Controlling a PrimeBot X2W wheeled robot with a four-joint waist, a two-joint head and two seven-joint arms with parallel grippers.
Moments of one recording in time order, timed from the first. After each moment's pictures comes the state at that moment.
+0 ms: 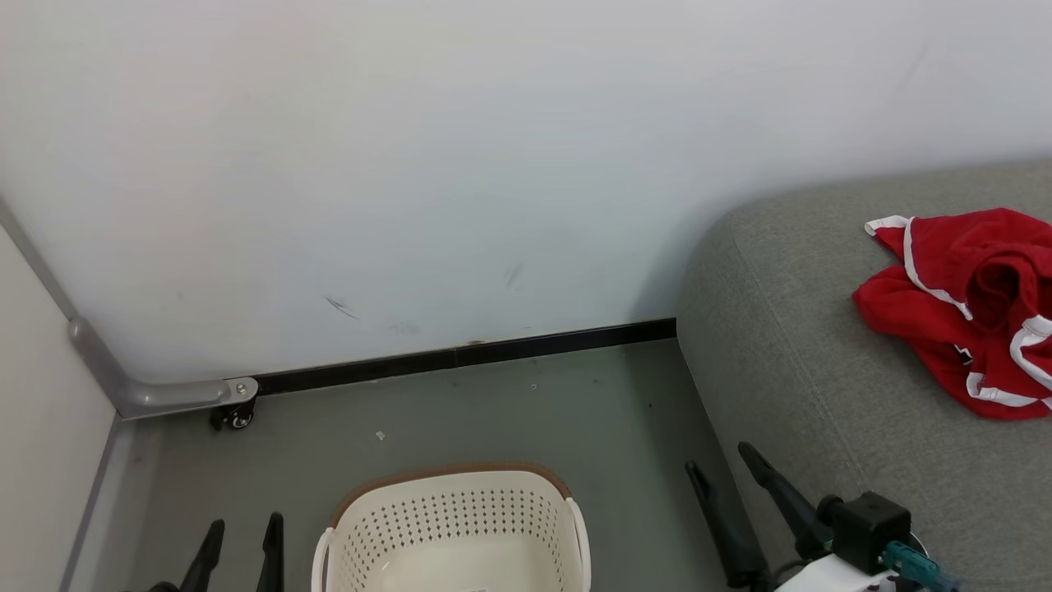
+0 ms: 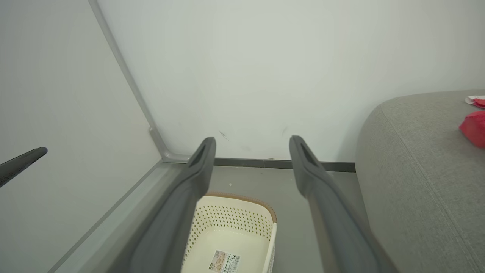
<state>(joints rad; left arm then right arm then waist) 0.09 0.04 0.04 0.25 -0.37 -0.12 -0.26 0.04 -0.04 0.22 0.11 0.19 0.13 -0.26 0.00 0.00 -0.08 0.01</state>
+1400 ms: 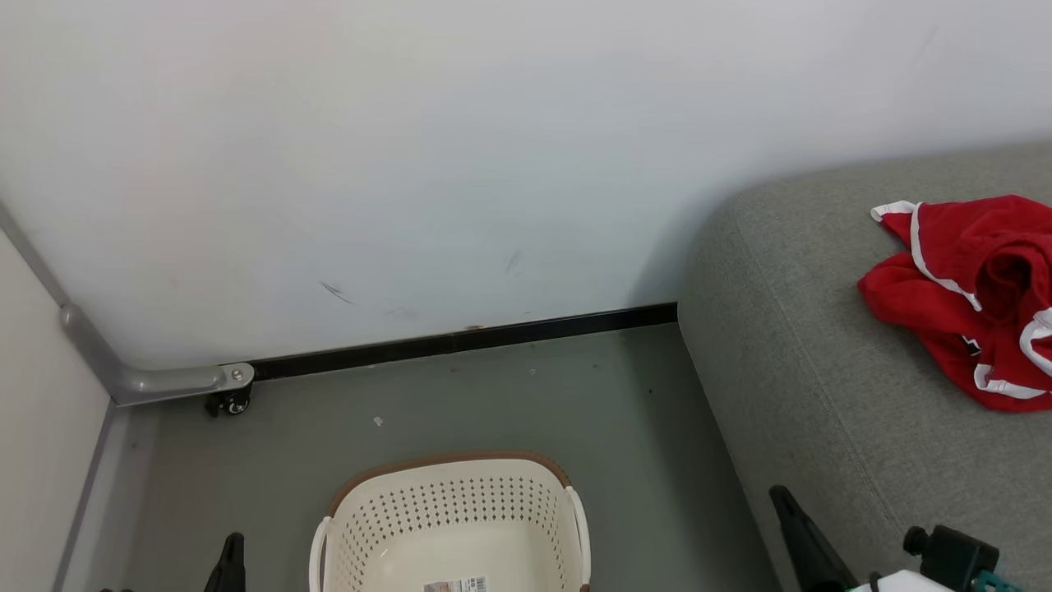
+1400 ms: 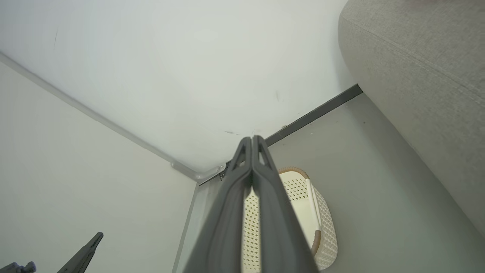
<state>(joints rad) 0.05 0.01 0.08 0.34 -0.79 -0.12 -0.09 0.11 -0.06 0.16 0.13 0.72 0.13 -0.18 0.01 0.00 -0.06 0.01</state>
